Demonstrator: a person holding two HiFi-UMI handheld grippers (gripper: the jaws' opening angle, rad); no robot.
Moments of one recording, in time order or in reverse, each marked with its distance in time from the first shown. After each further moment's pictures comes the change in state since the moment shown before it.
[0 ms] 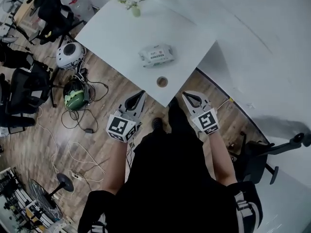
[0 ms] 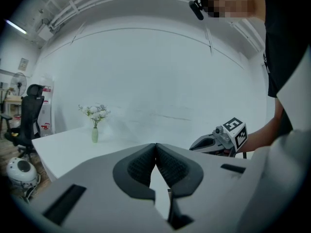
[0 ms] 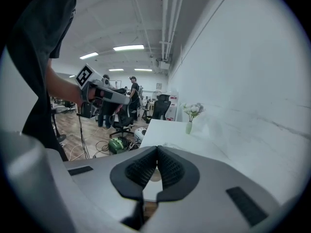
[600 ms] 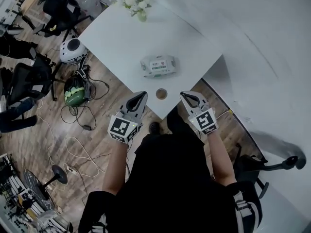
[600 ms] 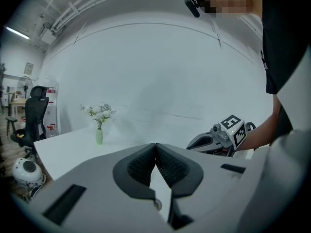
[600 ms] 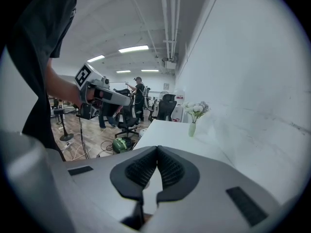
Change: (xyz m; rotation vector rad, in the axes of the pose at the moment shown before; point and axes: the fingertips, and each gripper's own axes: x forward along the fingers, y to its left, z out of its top) left arm 0.074 0.041 0.020 -0.010 0.018 0.083; right arm 0.060 -0.078 0.012 -0.024 -0.006 0.114
